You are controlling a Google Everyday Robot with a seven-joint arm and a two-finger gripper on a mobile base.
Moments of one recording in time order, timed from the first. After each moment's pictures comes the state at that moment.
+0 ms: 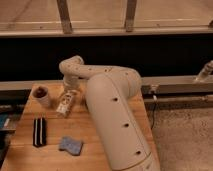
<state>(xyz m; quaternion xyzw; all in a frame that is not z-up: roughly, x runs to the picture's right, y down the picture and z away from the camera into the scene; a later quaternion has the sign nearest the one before) -0.231 0.035 0.935 -0.33 0.07 0.54 0.77</state>
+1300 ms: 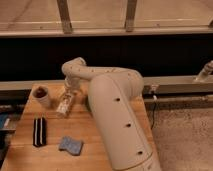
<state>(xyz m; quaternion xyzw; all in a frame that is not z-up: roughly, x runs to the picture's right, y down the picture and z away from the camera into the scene) -0.224 0.036 0.947 -0.33 0.06 0.55 0.76</state>
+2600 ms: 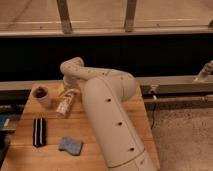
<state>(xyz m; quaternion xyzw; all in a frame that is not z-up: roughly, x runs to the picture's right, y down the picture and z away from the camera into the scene) -0.246 0.024 0.974 -0.32 0.04 0.54 0.78</state>
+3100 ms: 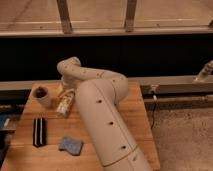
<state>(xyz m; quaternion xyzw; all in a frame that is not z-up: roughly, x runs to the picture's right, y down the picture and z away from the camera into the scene) -0.246 0.030 0.980 -0.32 0.08 0.53 0.78</state>
